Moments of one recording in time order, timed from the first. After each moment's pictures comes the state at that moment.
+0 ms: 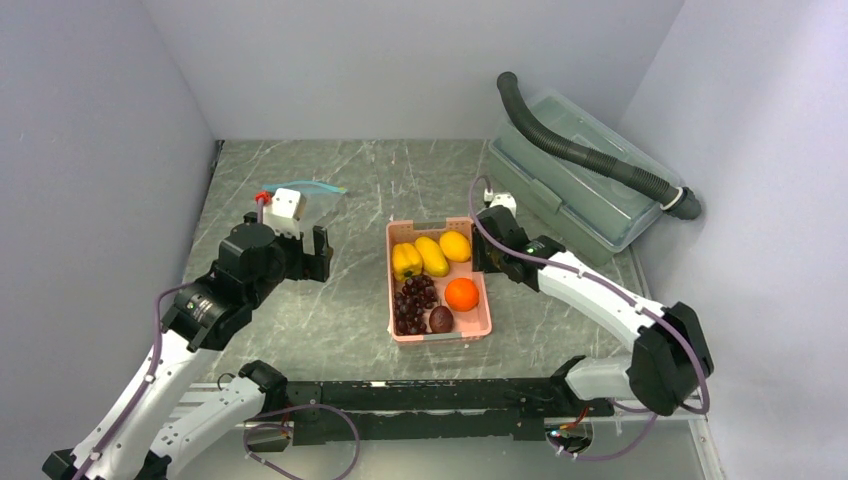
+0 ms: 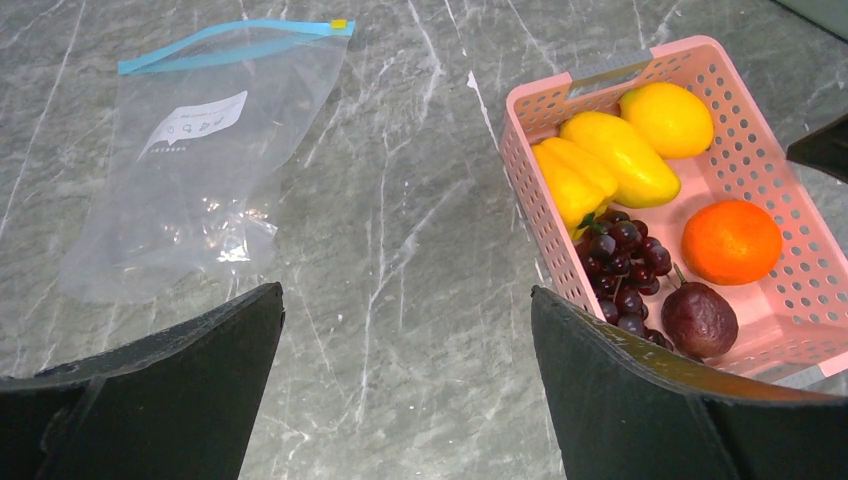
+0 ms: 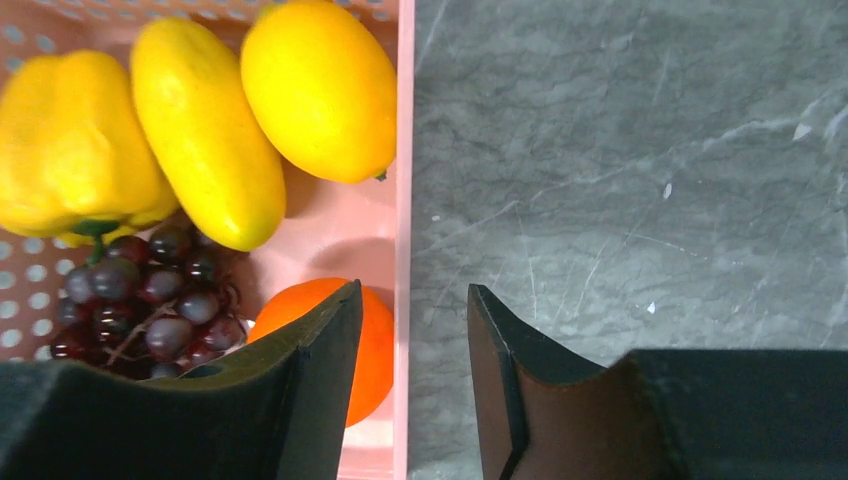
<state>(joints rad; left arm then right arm) -0.54 0.73 0.99 -0.71 -0.23 -0.18 0.62 1.32 0.90 -0.48 0.30 0.45</state>
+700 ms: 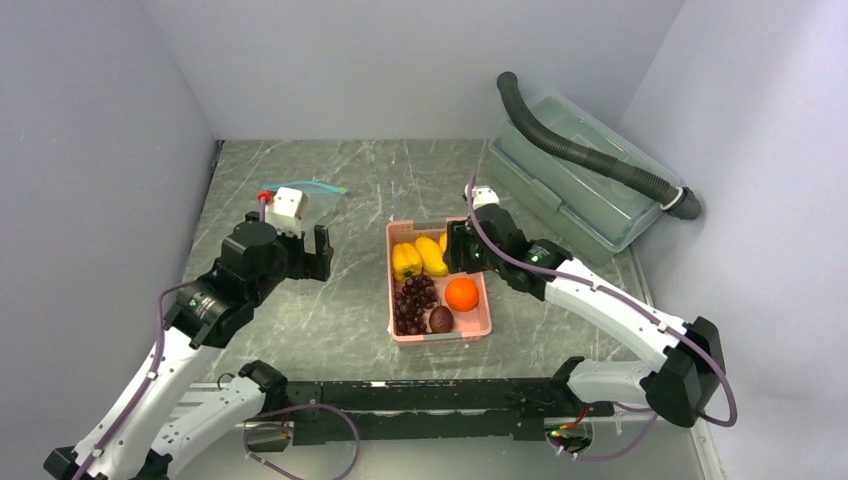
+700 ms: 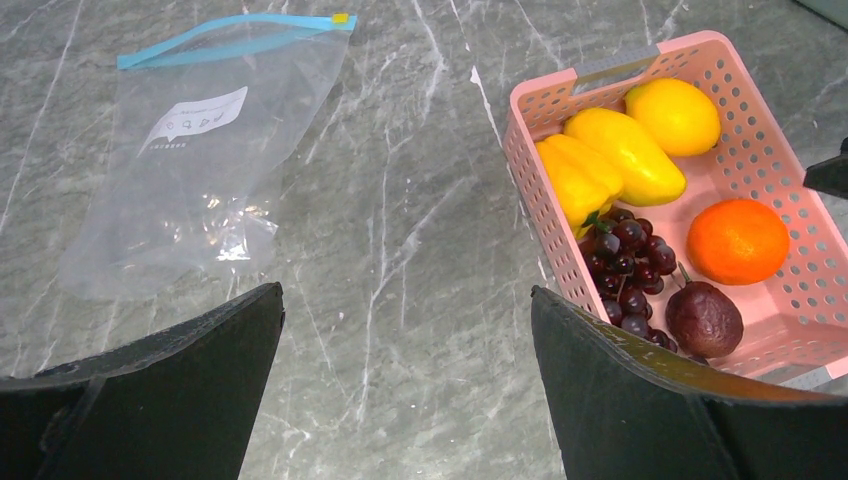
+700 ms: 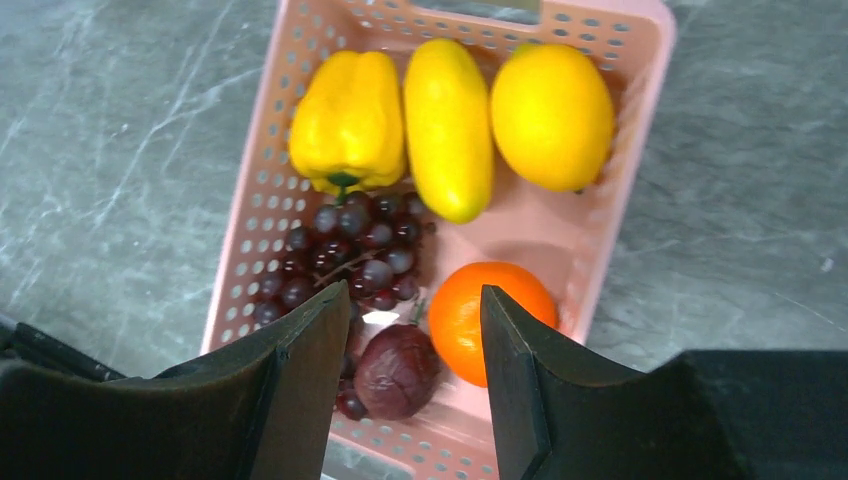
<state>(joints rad) -0.54 0.74 0.99 -0.71 -0.23 -0.18 0.75 1.20 0.98 -0.47 0.17 0.46</state>
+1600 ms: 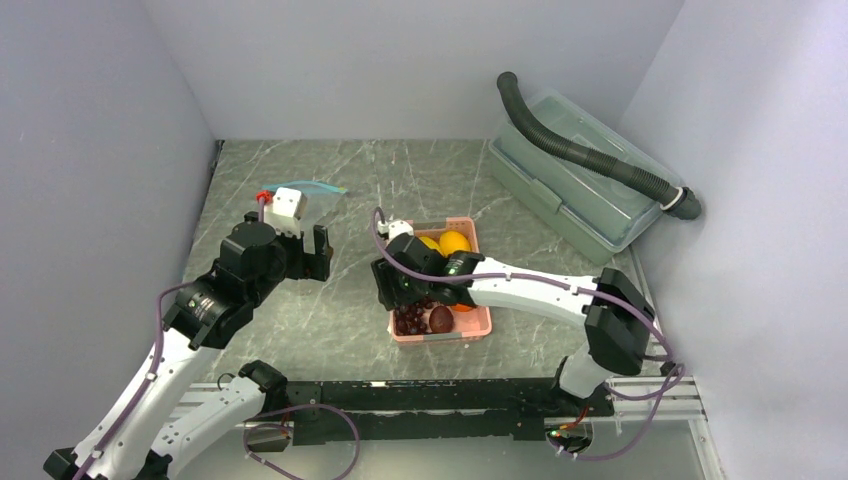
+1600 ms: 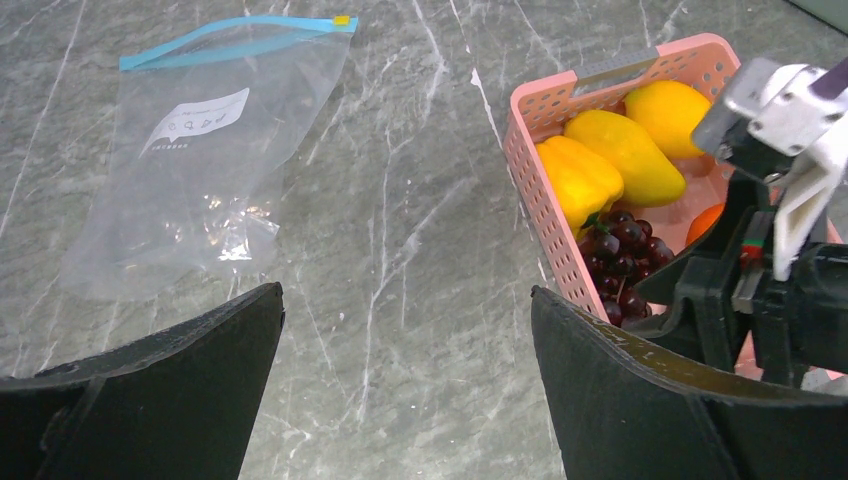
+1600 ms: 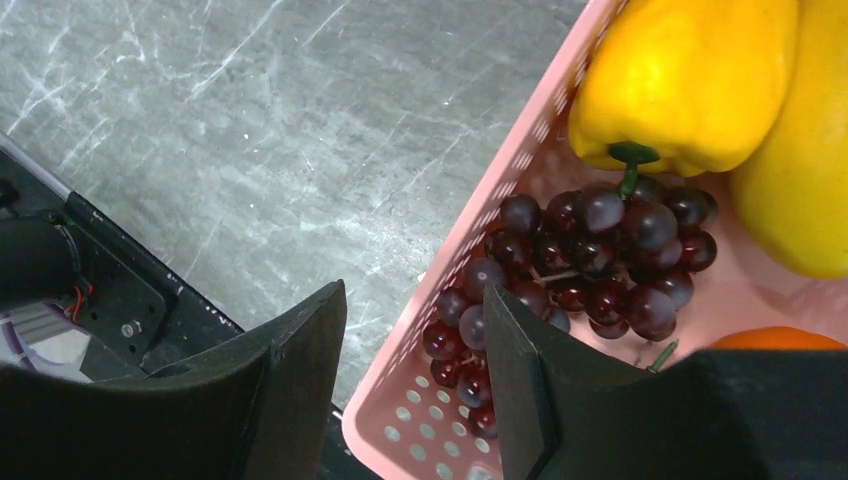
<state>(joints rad) -0.54 0.73 0.99 -0.71 -0.23 -0.18 1.07 1.57 1.15 -0.39 0.12 0.53</state>
